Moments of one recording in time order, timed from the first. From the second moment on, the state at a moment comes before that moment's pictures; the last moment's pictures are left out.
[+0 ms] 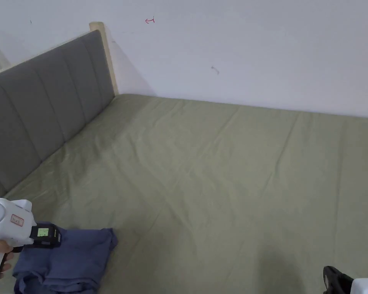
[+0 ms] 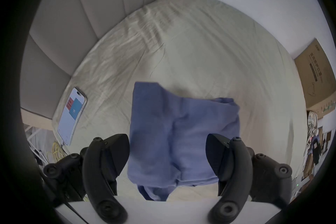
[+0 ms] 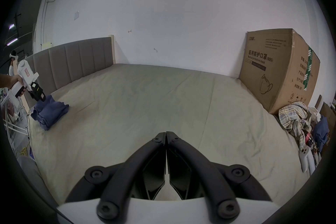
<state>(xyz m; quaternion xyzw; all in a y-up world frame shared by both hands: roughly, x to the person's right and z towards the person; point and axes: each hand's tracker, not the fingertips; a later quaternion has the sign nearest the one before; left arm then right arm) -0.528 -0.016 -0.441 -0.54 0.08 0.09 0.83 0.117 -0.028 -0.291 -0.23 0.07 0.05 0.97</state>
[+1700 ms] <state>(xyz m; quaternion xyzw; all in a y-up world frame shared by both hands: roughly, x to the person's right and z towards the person) -0.070 0.191 -0.249 0.02 -0.07 -0.03 1.00 0.253 0.206 -0.163 0.01 -0.05 0.04 1.00</state>
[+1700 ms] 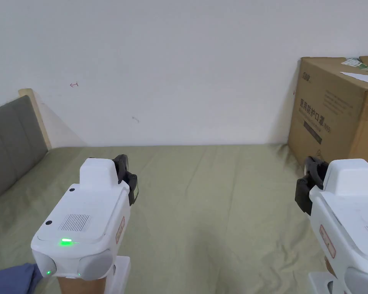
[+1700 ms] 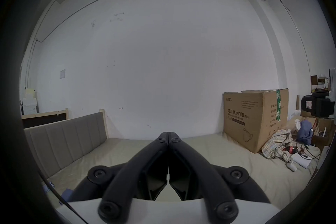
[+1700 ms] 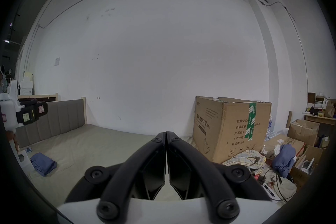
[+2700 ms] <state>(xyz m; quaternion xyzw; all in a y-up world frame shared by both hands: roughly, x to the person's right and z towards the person) -0.059 0.174 -0.239 0.04 -0.07 -0.03 1.00 0.245 0.201 -0.158 0.02 -0.06 0.05 1.00</state>
